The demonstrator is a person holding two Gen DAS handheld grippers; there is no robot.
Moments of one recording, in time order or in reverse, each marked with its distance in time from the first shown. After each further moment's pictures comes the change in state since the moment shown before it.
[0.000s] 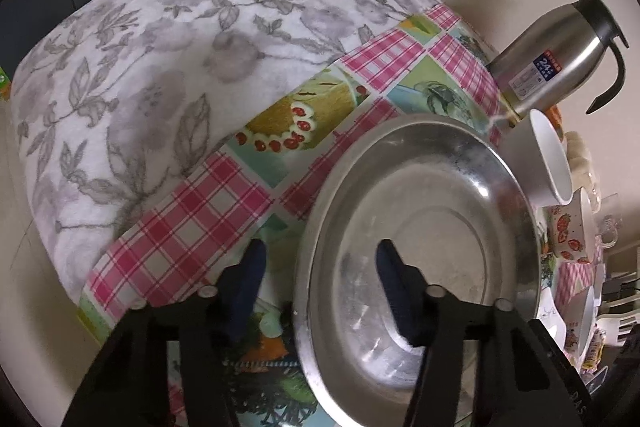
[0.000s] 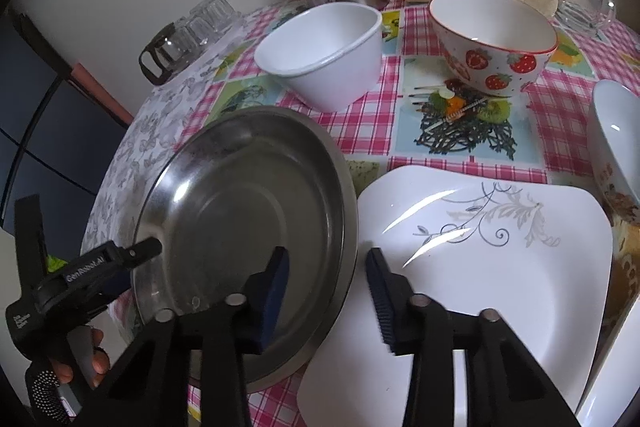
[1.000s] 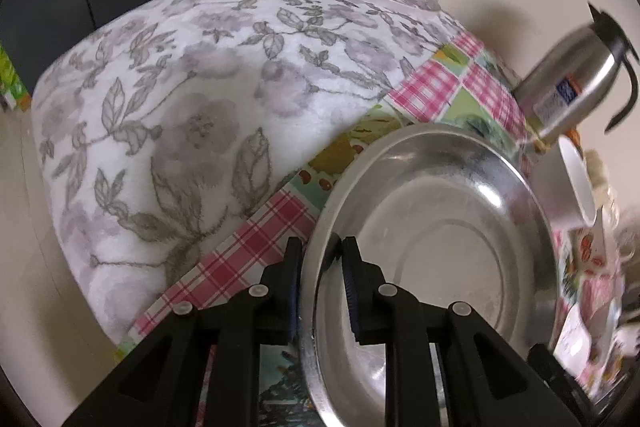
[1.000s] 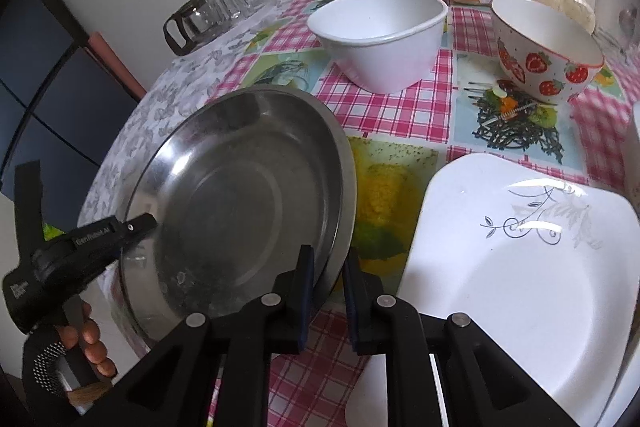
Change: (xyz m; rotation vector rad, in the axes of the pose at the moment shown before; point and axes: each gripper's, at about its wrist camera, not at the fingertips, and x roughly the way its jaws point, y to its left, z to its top) left arm -0.005 0.028 0.010 0.027 -0.096 0.097; right arm 0.020 0.033 -0.012 -0.121 0.022 -0.001
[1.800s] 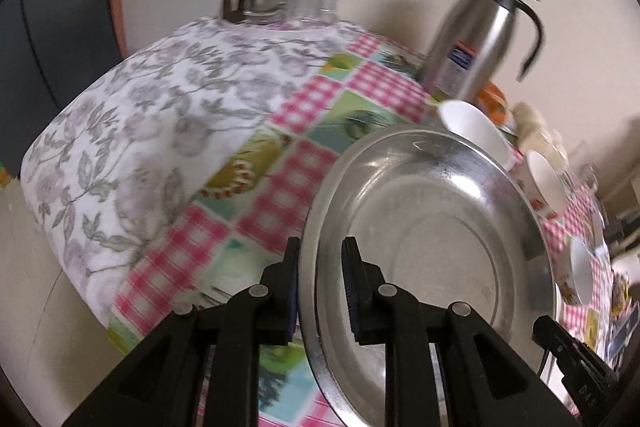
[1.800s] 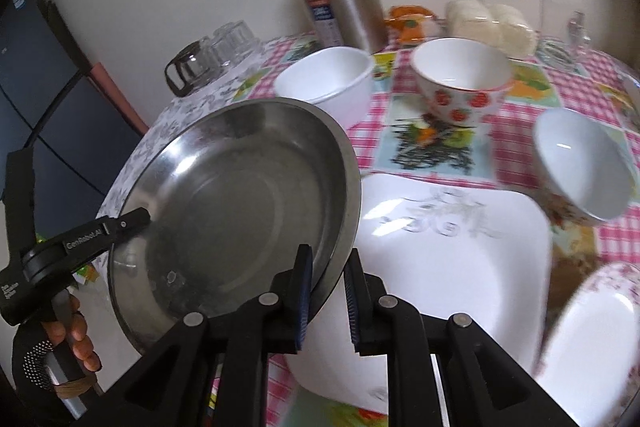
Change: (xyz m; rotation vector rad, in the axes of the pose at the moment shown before) left arm -0.065 -0.081 -0.031 0.229 -0.089 -0.106; right arm -0.091 -0.044 -0.024 0.053 -0.132 -0.035
